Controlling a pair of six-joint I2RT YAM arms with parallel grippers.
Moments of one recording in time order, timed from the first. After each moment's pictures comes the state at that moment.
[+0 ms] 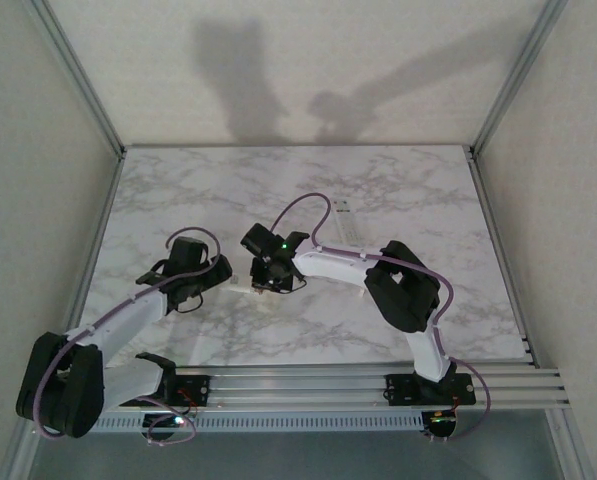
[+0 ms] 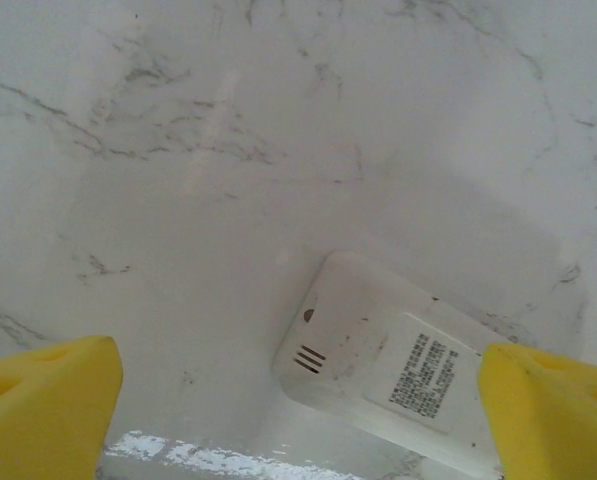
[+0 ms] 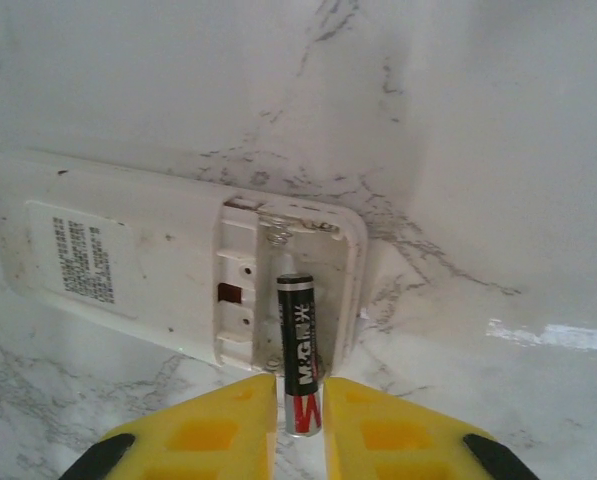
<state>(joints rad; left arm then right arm) -0.27 1.16 0.52 -0.33 -0.06 -0.74 1.01 2.04 1.49 -0.62 -0.09 1.04</state>
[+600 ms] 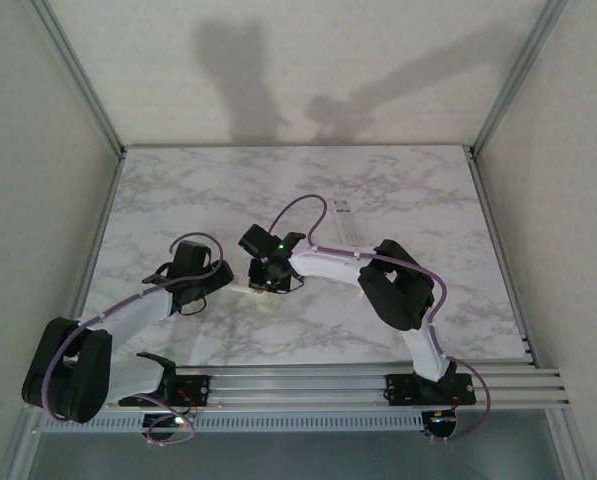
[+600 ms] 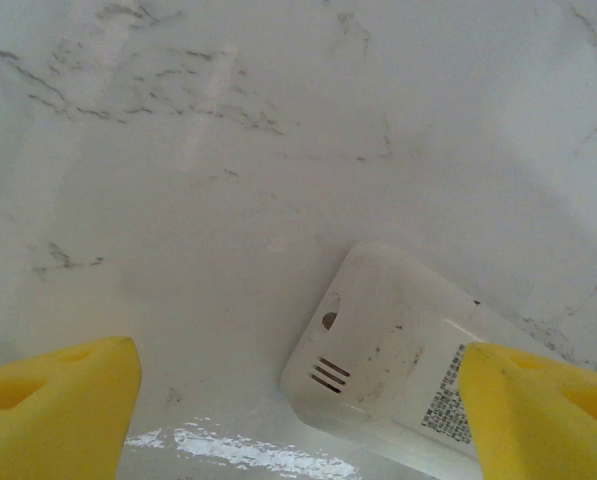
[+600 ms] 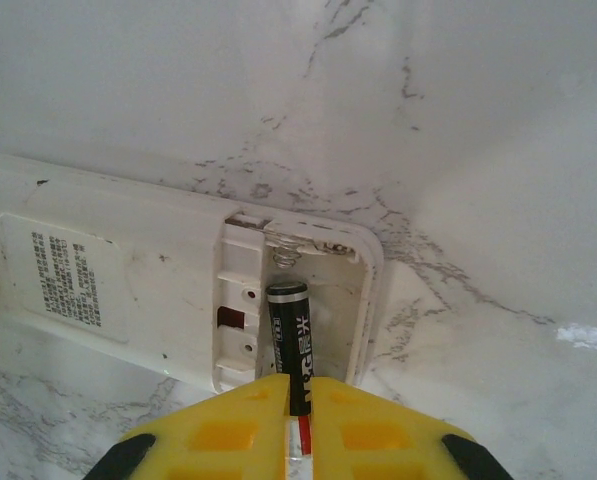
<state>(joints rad) -0.27 1.23 0.48 -0.24 -0.03 -0.76 1.01 2.08 1.52 -0.62 -0.10 1.03</state>
